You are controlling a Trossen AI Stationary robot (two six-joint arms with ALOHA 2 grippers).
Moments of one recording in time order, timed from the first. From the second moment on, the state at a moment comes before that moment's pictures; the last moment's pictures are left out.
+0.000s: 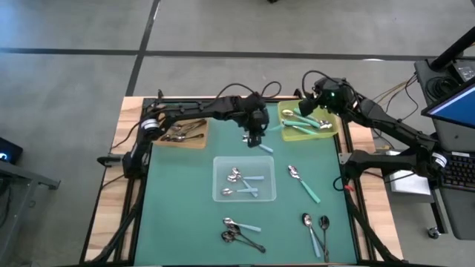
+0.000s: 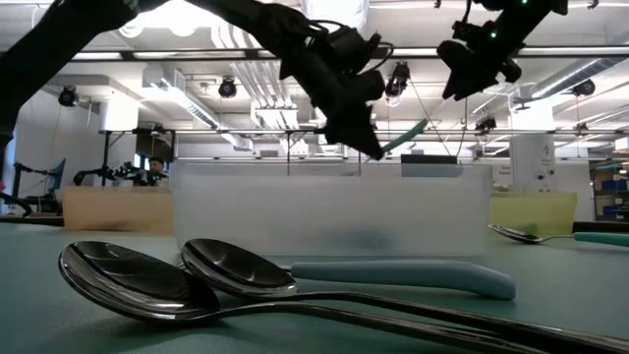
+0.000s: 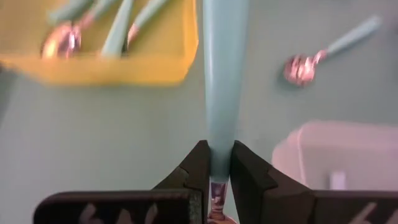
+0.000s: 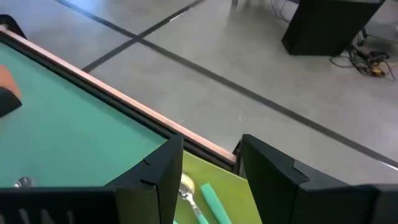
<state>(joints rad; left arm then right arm) 0.32 2.14 1.85 -0.60 0.25 0.16 -0.67 0.98 0.96 -0.52 0.34 0.10</state>
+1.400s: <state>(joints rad) 0.30 2.13 1.37 0.77 0.03 -0.51 -0.71 1.15 0.66 0.20 -0.39 0.57</state>
